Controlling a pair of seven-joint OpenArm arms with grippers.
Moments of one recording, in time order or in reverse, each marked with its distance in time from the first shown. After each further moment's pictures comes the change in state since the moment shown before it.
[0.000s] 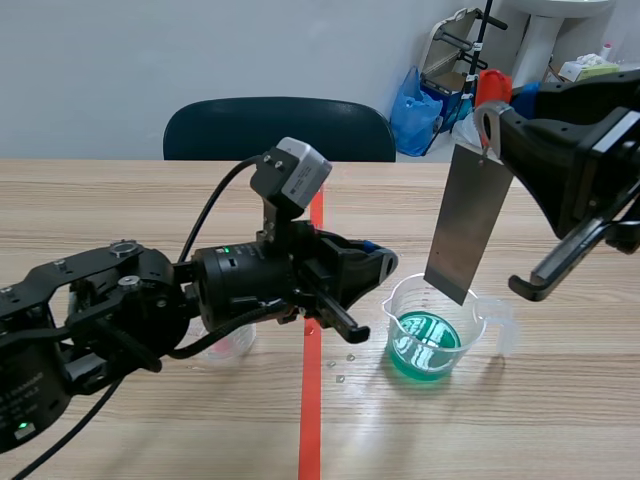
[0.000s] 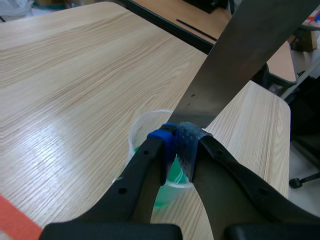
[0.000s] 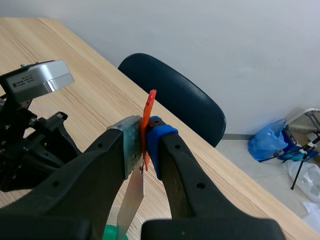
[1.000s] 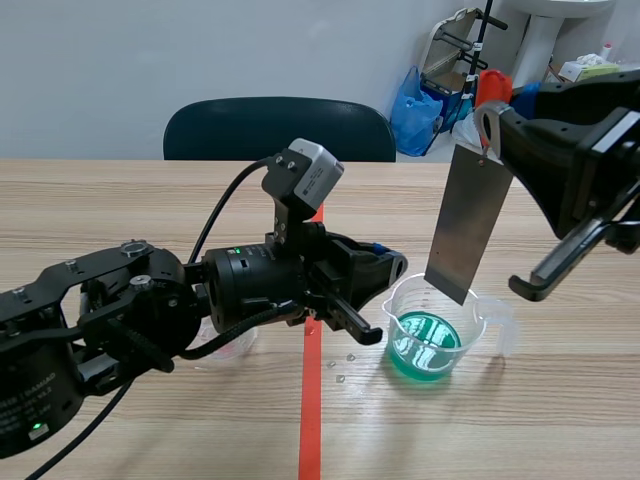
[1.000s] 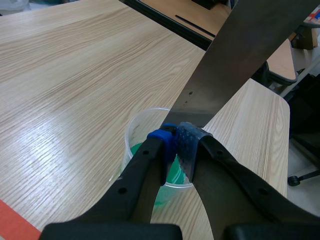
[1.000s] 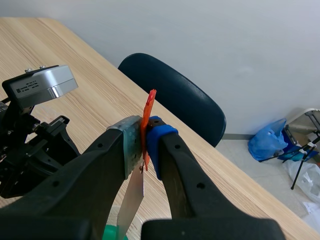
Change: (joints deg) left arm 0.1 2.8 0.1 0.0 0.0 0.3 1.6; right arm 0.0 0.0 0.0 0.0 0.0 0.0 0.0
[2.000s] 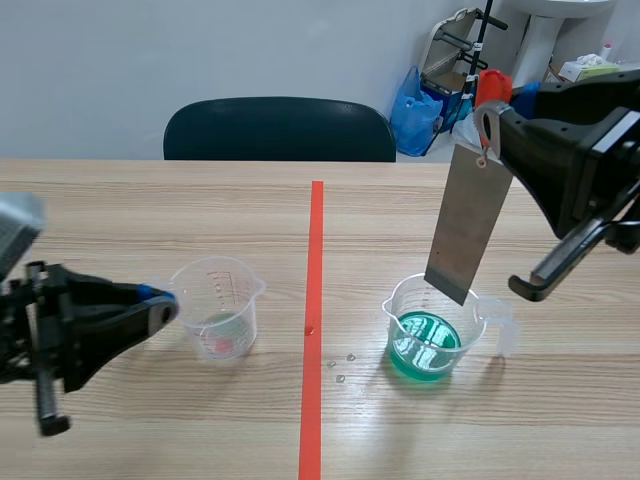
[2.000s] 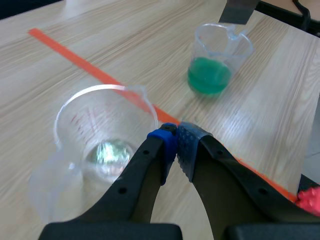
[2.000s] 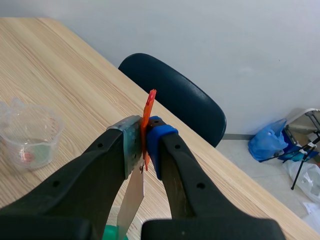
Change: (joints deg) left arm 22.8 -30.8 -18.8 10.1 3.8 -9.8 -18.2; right arm 0.0 0.0 0.0 0.0 0.0 0.0 0.0
